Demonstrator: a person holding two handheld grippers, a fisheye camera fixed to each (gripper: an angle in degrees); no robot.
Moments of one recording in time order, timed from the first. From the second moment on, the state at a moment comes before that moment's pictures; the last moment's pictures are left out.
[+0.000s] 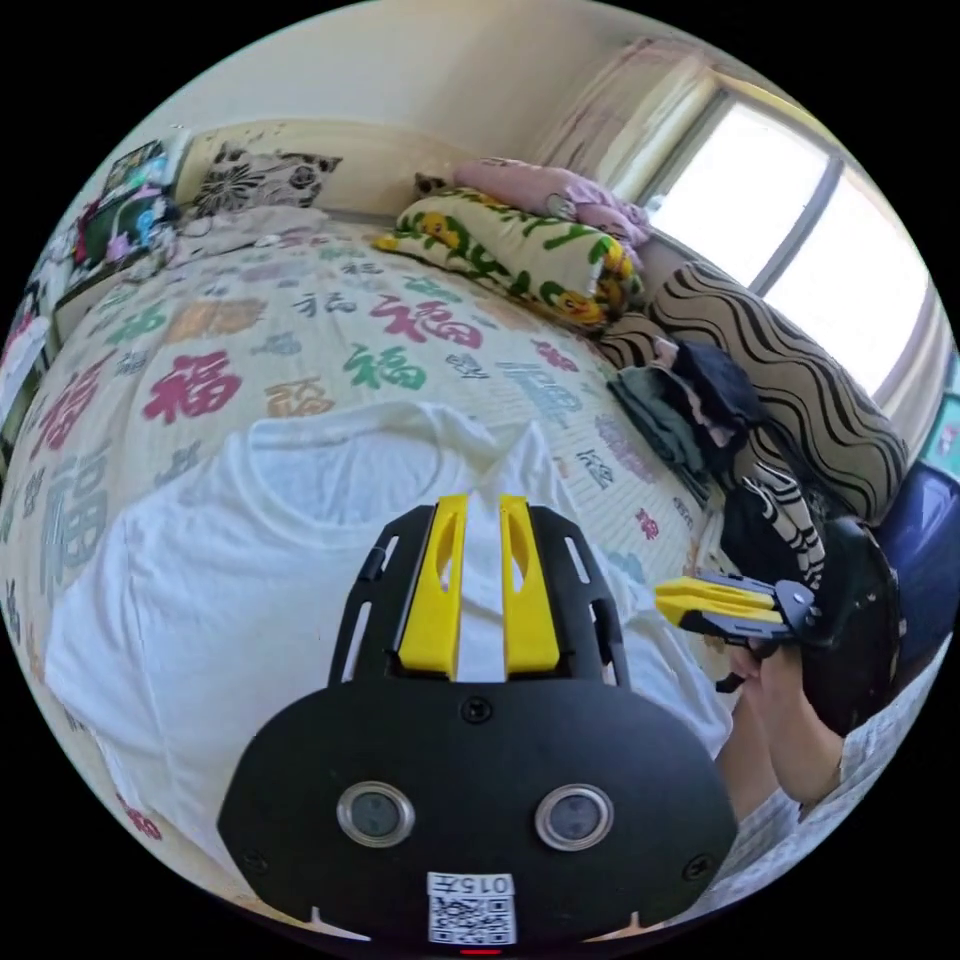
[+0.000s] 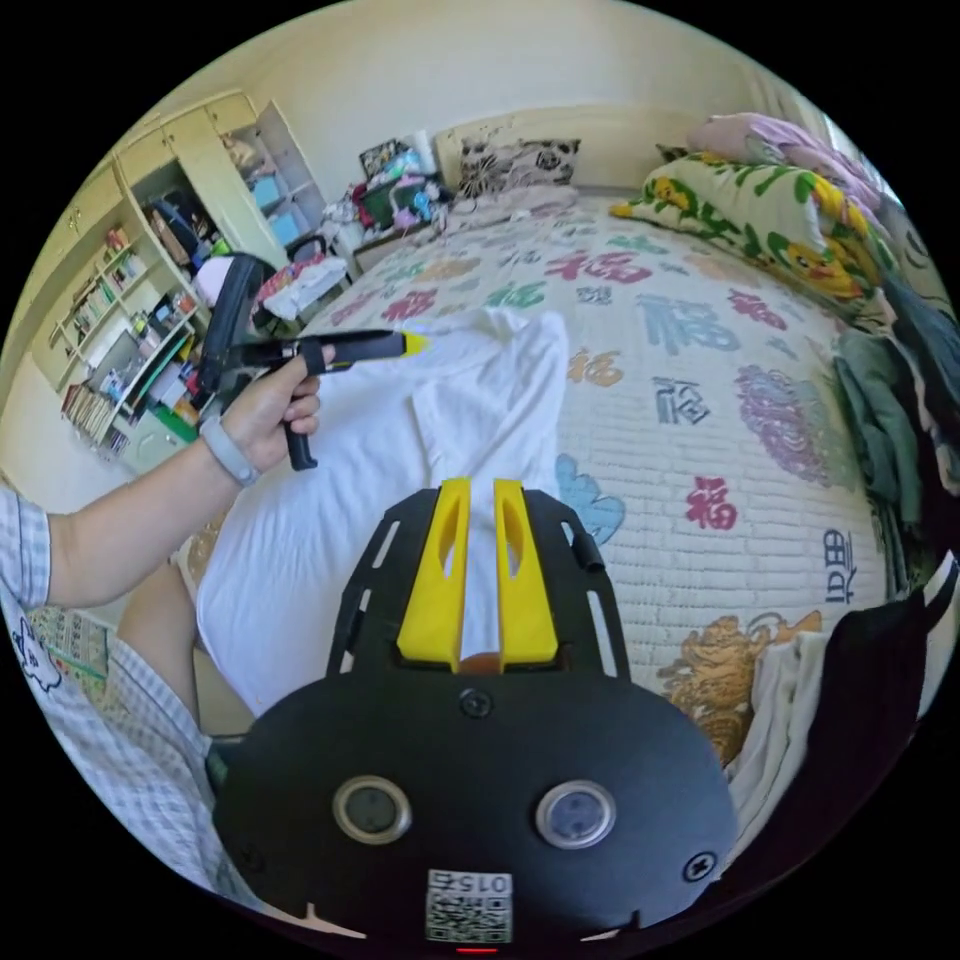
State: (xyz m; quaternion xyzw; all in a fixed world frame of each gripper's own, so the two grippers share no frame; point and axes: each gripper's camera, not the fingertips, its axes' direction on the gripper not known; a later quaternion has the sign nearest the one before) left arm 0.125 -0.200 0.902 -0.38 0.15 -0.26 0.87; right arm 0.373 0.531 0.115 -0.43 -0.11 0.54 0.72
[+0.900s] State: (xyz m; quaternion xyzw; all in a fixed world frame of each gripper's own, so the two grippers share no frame) left arm 0.094 -0.019 0.733 -0.33 0.08 -0.41 0.84; right arm 0.360 0.419 0.229 -0.57 -0.18 0.45 0.66
